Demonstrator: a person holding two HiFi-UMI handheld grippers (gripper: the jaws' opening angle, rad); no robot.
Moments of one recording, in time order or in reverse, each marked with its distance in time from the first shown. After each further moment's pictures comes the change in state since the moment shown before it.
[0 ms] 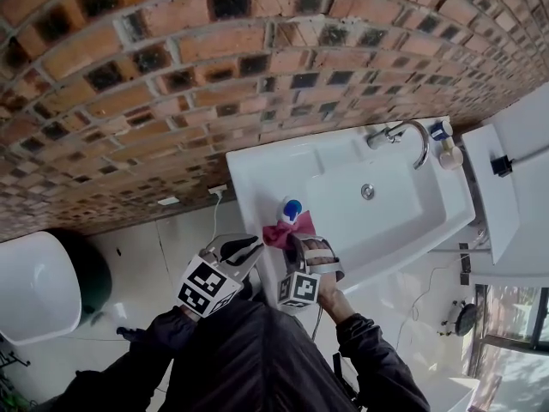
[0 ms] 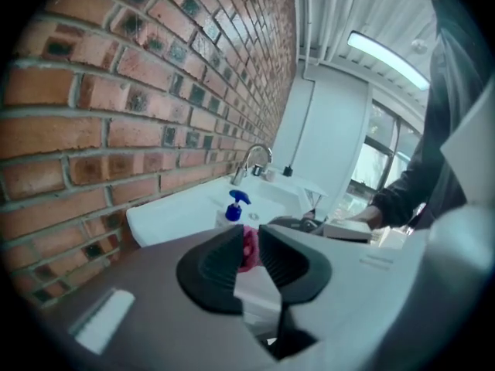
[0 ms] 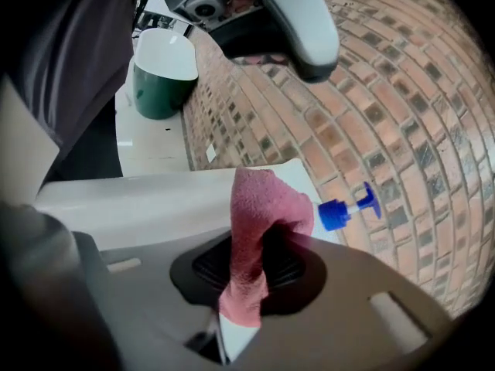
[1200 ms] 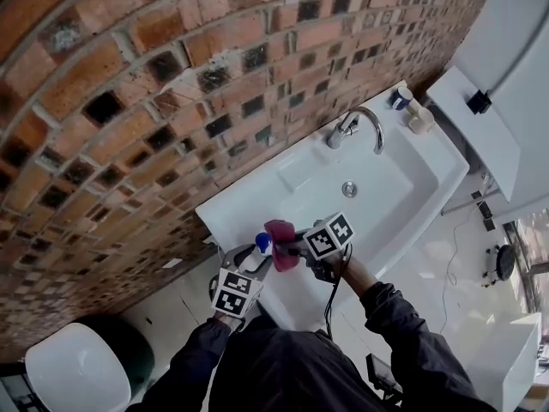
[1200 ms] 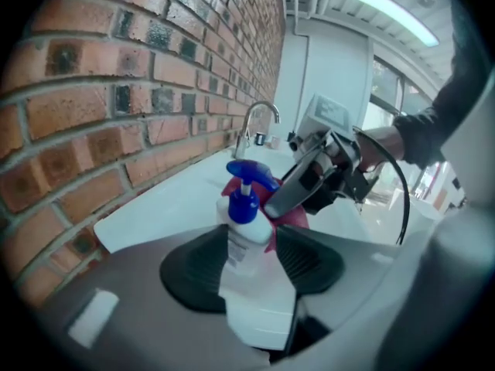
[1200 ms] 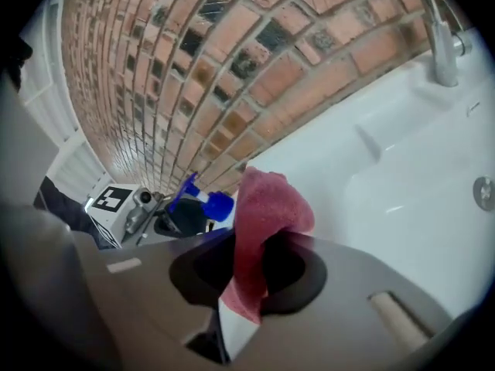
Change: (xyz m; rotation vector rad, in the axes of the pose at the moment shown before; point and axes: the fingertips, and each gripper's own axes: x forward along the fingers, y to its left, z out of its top) left arm 0.110 0.030 -0.022 0.120 0.241 0.027; right arm 0.013 -0.074 -0.031 1.457 -0.306 0.794
